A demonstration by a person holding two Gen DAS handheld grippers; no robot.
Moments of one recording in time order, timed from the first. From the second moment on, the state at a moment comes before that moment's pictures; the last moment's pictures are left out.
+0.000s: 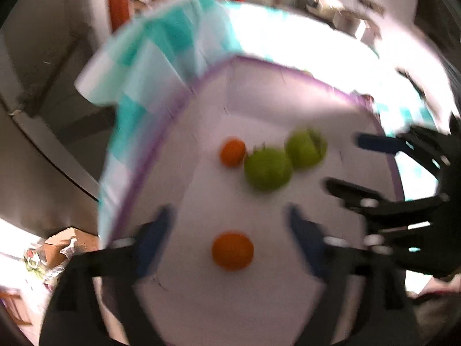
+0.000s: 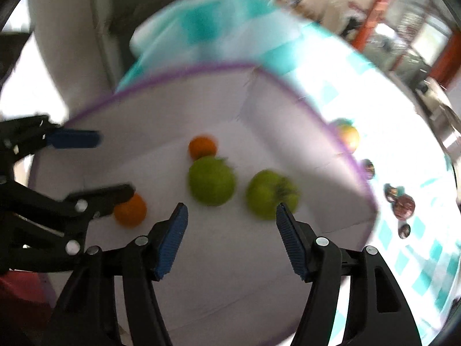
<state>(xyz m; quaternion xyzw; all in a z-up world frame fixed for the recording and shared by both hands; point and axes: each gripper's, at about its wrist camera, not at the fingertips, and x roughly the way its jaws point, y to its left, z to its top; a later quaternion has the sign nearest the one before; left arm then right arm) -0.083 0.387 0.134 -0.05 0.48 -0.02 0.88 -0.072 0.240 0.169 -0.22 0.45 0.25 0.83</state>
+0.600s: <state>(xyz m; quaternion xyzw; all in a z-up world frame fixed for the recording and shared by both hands) -0.012 0.196 0.203 0.01 0.40 -0.03 0.91 0.053 -0.101 0.127 0.02 0.45 0.00 0.89</state>
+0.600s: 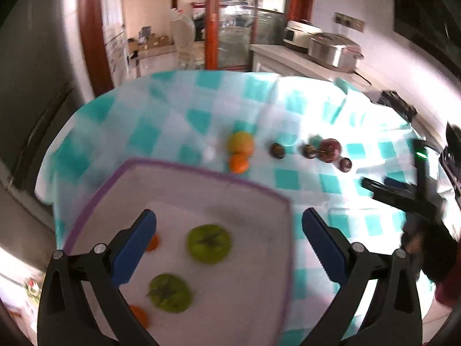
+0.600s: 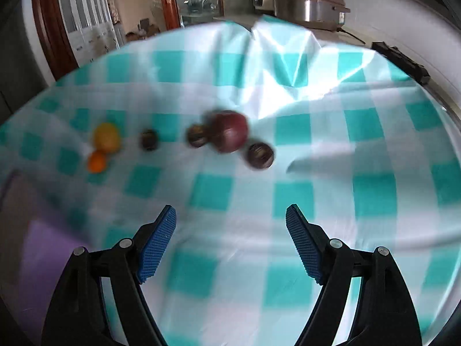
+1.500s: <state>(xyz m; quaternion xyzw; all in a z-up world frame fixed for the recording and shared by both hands) 0.209 0.002 0.044 -0.23 0.53 -0.04 0.82 0.070 -0.179 0.061 0.00 0.47 0.08 0.88</state>
